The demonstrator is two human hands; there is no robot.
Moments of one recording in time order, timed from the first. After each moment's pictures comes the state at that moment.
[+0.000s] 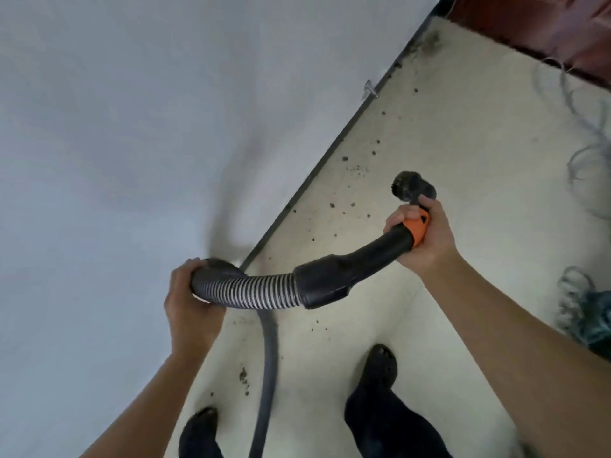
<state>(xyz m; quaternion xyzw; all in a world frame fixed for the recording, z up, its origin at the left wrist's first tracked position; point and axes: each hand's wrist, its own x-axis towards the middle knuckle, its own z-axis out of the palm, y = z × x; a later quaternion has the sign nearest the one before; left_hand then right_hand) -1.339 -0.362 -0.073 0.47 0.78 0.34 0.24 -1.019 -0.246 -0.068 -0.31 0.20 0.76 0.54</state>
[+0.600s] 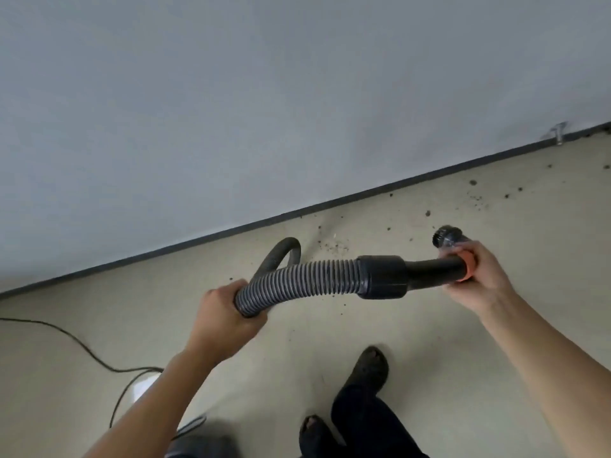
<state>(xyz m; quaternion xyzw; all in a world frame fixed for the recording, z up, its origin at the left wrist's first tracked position) -1.278 -0.570 -0.050 0.29 0.88 0.26 0.28 -1.034 -0.272 -0.101 -0.53 0.02 0.82 0.22</state>
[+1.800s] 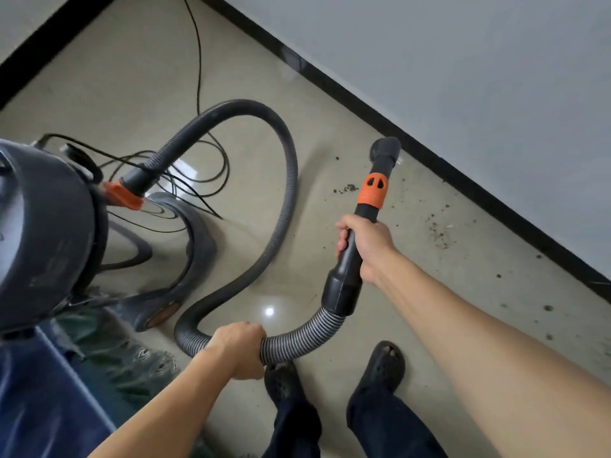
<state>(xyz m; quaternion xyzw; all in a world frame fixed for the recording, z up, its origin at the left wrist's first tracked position) -1.002 -0.769 -0.209 0.03 0.84 0.03 0.54 -1.153 -0.571 -0.199 -0.40 -0.52 0.69 -0.30</state>
